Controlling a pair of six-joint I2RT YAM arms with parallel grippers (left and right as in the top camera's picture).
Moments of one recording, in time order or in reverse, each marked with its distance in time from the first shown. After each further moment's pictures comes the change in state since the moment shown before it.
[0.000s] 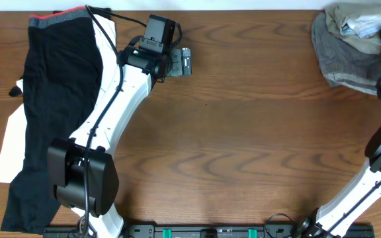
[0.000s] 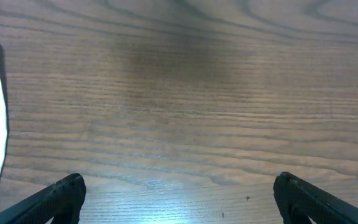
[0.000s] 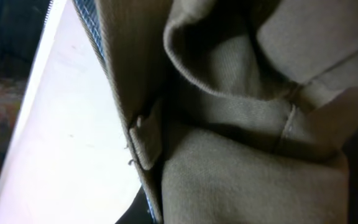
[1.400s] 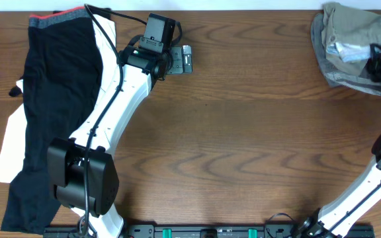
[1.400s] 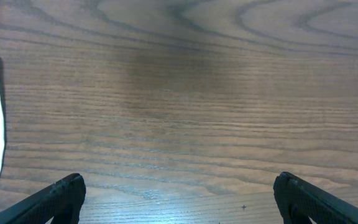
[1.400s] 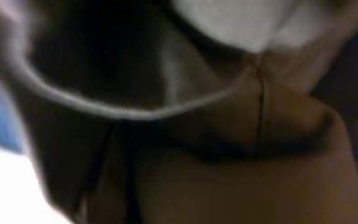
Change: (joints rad) left arm 0.000 0.000 0.000 0.033 0.000 0.000; right arm -0.087 0.077 0.009 -0.429 -0.186 0.034
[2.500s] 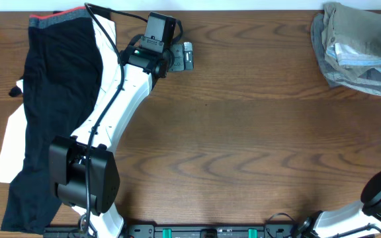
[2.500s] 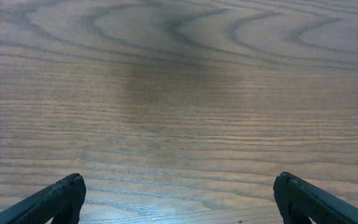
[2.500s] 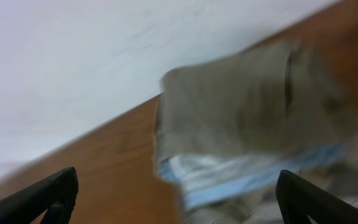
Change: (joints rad) left arm 0.000 0.011 0.000 0.055 0.000 0.000; right arm 0.032 -0.514 -0.001 -0.579 0.171 -0.905
